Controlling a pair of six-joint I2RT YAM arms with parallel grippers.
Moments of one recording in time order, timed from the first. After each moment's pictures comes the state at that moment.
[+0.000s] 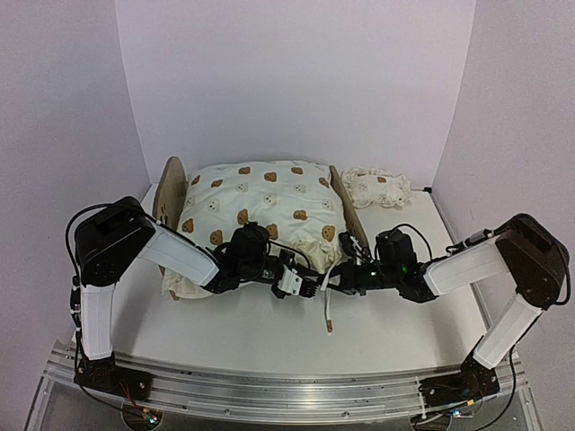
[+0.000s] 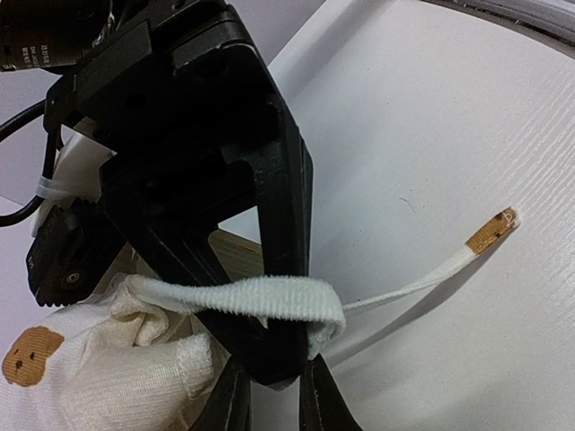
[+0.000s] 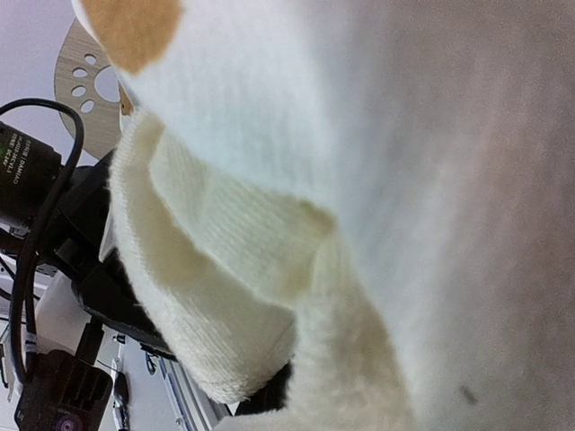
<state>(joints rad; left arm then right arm) -0.93 2.04 1.06 0.62 0.55 1.14 0.67 1.65 0.62 0.53 -0.57 0.78</state>
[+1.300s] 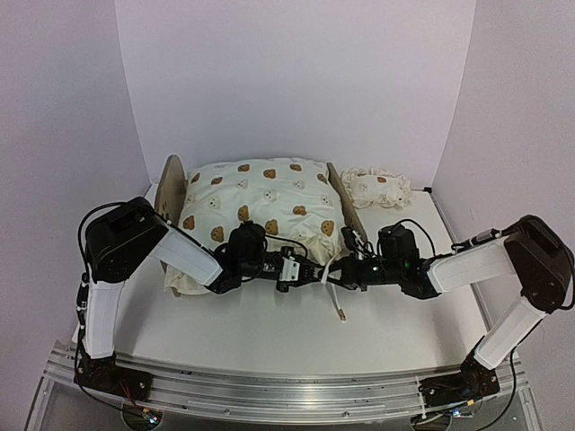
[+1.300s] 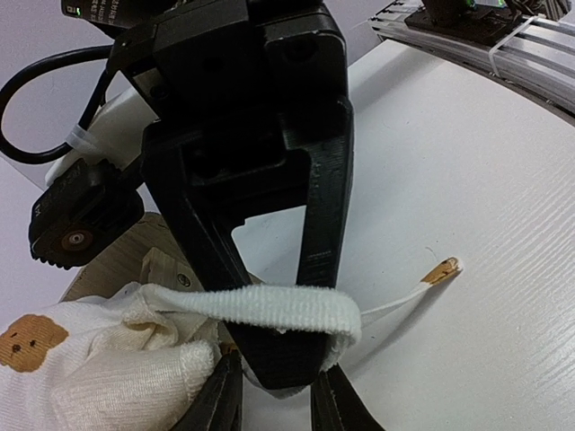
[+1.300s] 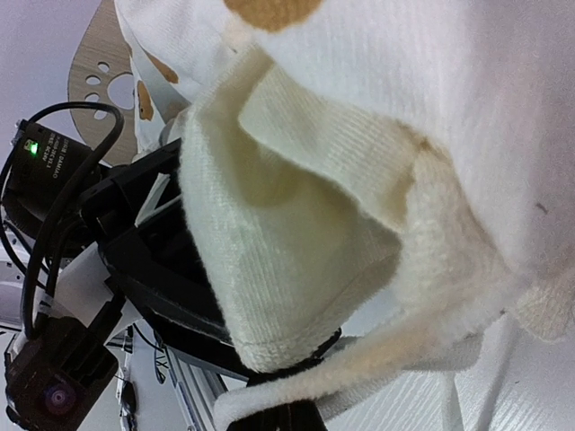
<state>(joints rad) -0.88 2.11 1.08 0.81 0.64 0.88 0.67 1.61 0.64 0.49 -0.56 0.80</state>
